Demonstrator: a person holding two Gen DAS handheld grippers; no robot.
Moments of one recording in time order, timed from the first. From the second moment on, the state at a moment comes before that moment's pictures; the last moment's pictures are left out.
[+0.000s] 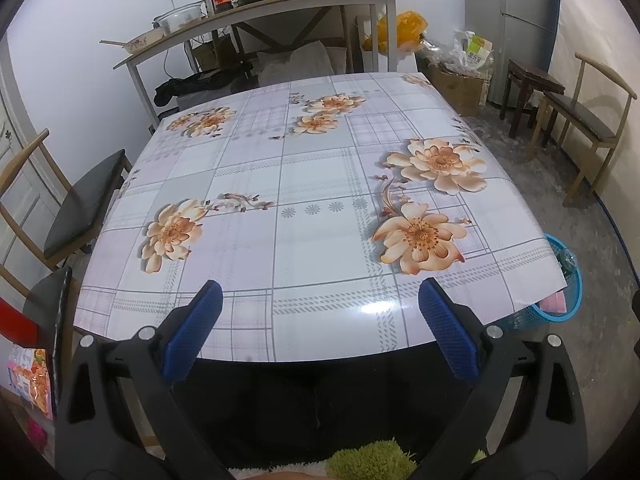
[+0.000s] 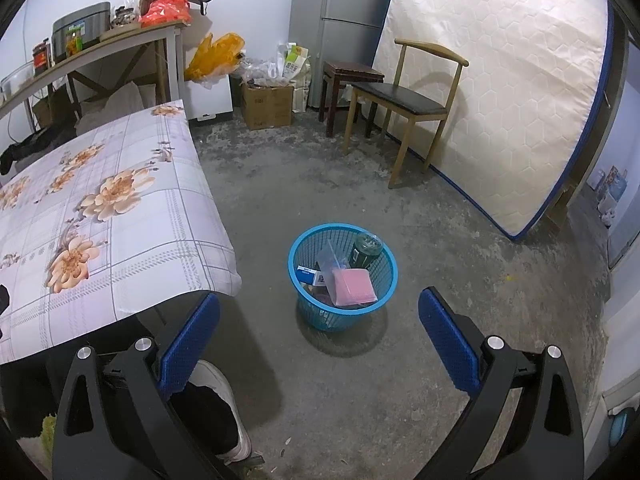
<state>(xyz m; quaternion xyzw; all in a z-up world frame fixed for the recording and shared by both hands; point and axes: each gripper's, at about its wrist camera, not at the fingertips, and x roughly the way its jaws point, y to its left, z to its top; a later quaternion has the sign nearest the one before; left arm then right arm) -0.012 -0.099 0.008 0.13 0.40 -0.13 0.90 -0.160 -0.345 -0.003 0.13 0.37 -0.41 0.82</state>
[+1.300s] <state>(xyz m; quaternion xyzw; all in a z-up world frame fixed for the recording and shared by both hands) -0.010 -0.097 0.007 0.13 0.40 -0.13 0.90 -0.158 -0.346 0.000 0.13 0.37 -0.41 0.82</state>
